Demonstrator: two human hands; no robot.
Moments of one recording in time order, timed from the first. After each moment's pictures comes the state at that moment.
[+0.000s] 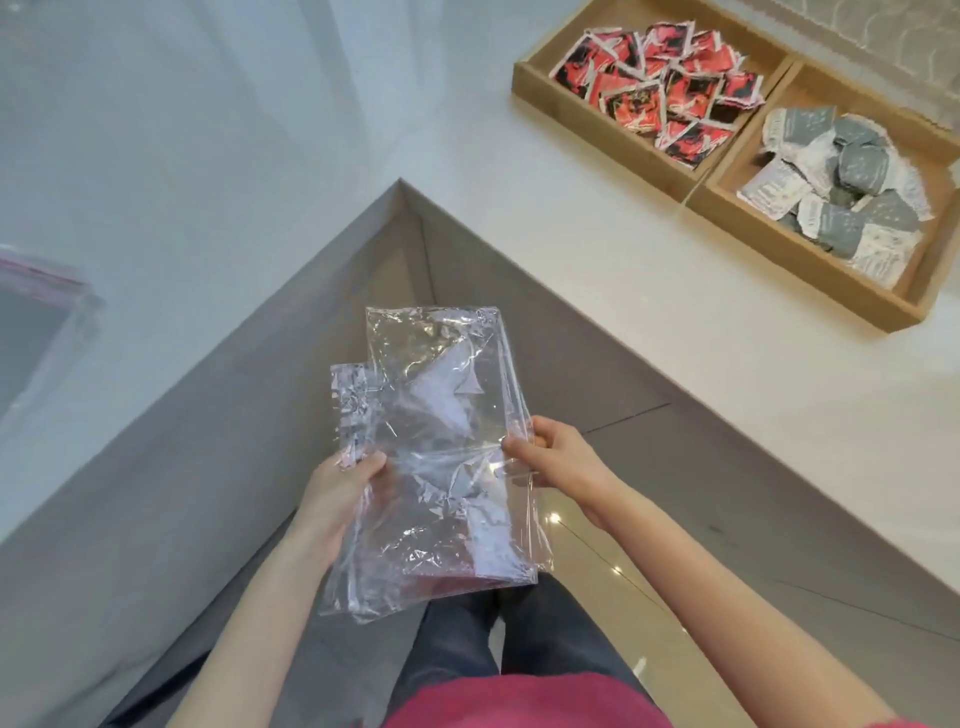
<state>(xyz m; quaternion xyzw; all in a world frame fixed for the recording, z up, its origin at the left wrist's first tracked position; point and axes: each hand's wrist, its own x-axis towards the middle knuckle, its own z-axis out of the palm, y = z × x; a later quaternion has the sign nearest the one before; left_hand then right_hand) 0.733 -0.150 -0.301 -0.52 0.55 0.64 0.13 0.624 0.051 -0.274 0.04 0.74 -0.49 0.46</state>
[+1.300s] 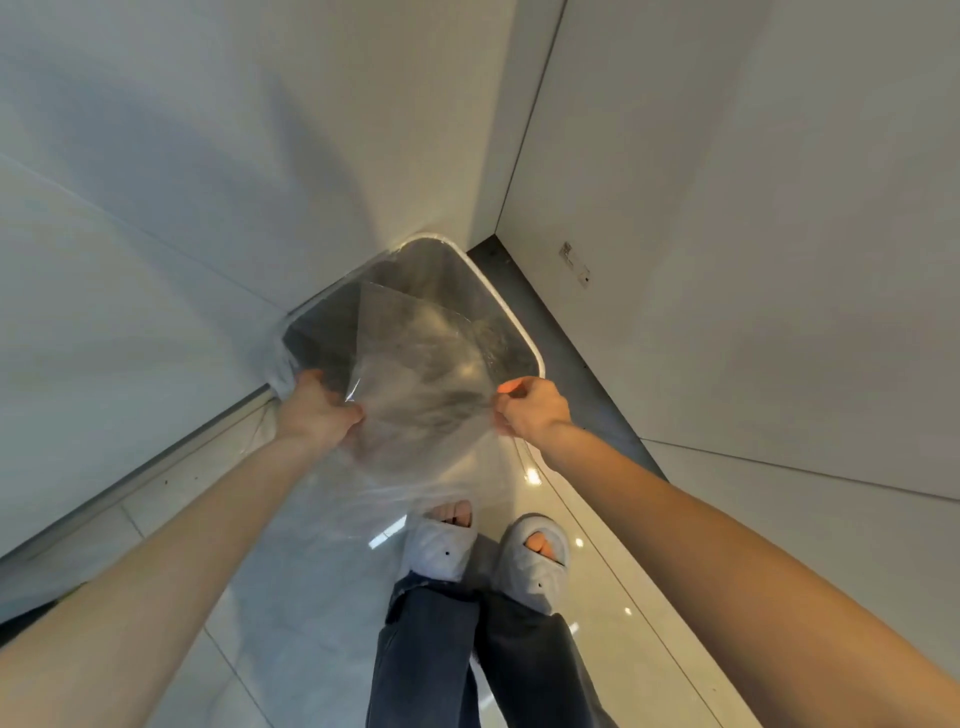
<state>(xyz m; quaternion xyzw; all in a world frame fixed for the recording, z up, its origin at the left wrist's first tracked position) 0.719 -0.218 -0.716 -0.59 0.64 0.46 0.19 0.590 -0.052 -0.704 0.13 0.80 -0.33 0.48</state>
